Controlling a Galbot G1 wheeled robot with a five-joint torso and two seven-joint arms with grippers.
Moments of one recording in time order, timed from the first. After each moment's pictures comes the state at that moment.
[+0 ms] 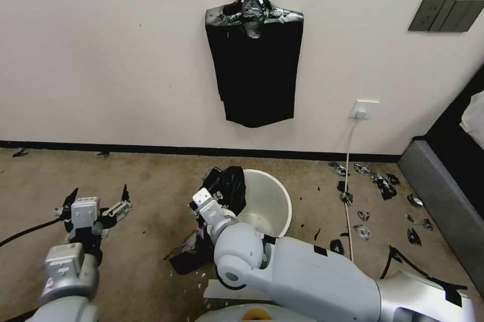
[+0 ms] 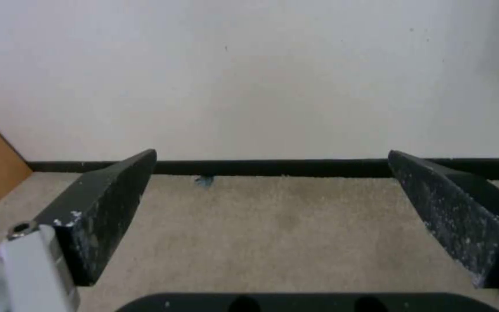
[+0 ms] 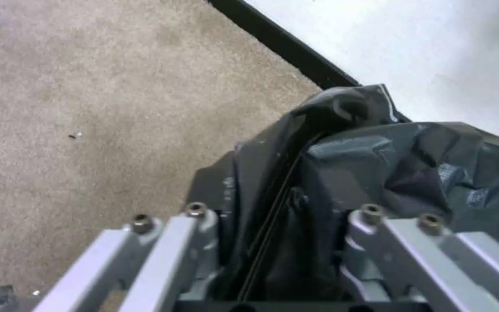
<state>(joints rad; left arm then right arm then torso) 1.80 -1.53 -0.84 -2.34 0.00 0.26 -0.03 -0.66 1.28 -0.73 1.80 0.77 -0.72 0.79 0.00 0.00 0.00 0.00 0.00</state>
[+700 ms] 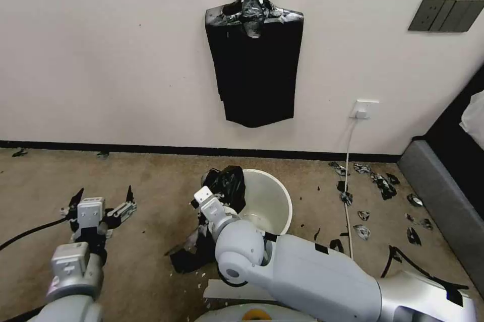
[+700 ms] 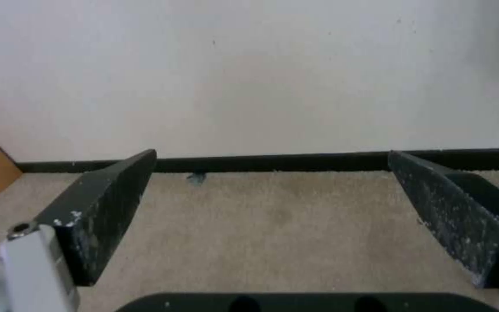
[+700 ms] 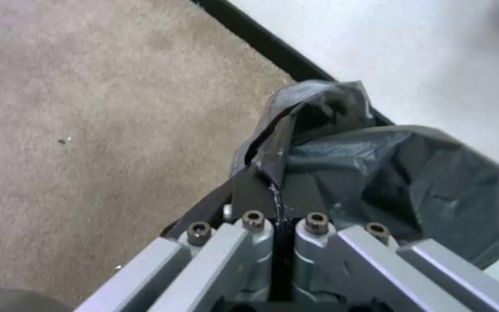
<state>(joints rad) 1.80 -1.52 -0.81 -2.33 0.02 0.26 -0.02 -0.64 1.27 -0.71 1.82 0.77 -0.72 0.79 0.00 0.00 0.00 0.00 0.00</state>
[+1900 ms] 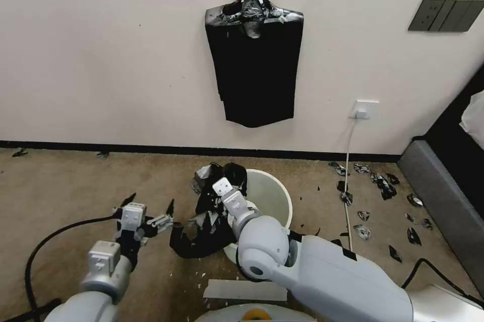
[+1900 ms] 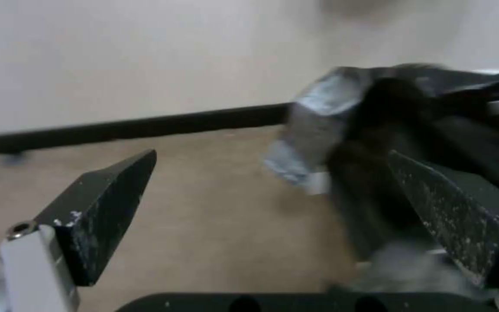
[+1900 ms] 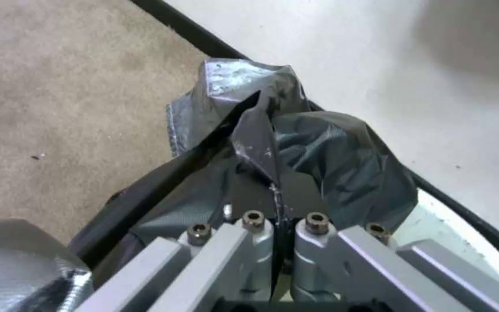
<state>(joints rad) 1.81 -1.31 -0.67 -2.24 -0.24 0.29 0.13 -0.71 1.16 -0.61 1.95 0.70 -0.72 0.74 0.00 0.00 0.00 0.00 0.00</state>
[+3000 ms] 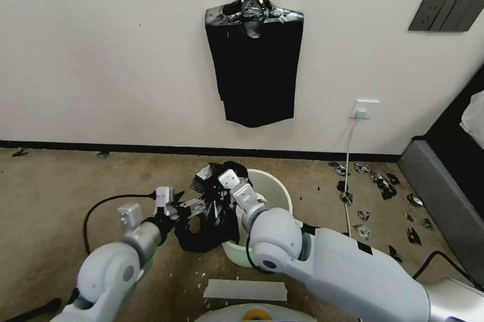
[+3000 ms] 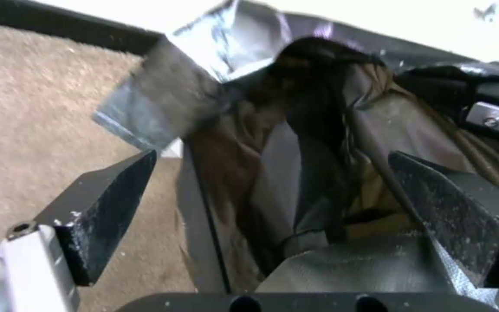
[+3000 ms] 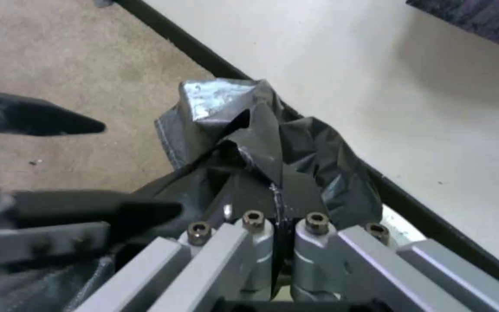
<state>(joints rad) 1.48 -1.16 -0.49 -2.05 -0.78 0.58 0.04 -0.69 1.10 -0.60 2.00 0.70 -0.72 0.70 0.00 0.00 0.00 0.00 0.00</state>
